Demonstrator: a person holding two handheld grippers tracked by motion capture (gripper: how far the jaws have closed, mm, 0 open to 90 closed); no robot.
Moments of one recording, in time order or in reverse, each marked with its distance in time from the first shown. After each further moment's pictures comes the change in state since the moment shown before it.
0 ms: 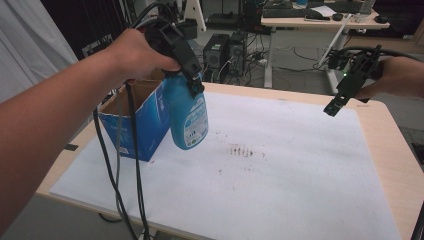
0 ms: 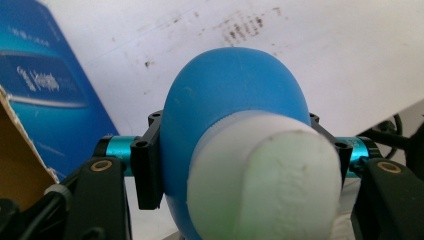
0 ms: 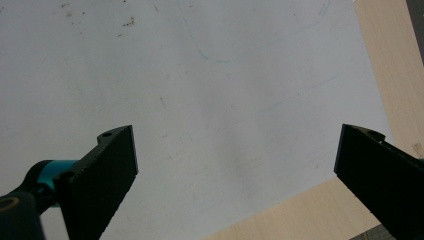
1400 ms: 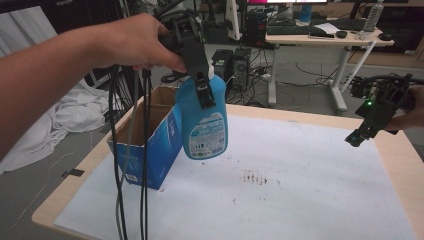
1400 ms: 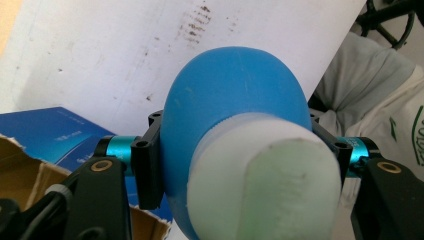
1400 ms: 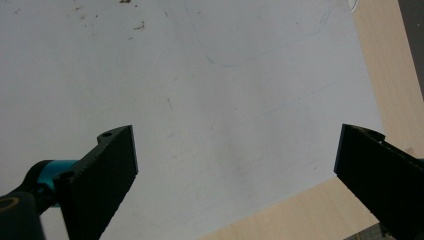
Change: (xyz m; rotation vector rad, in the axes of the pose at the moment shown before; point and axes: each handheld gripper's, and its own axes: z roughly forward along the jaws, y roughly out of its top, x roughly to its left) left arm -0.003 0.029 -0.051 0.103 -0.077 0.604; right arm 0.008 0.003 -0.011 -0.005 -0.005 -0.026
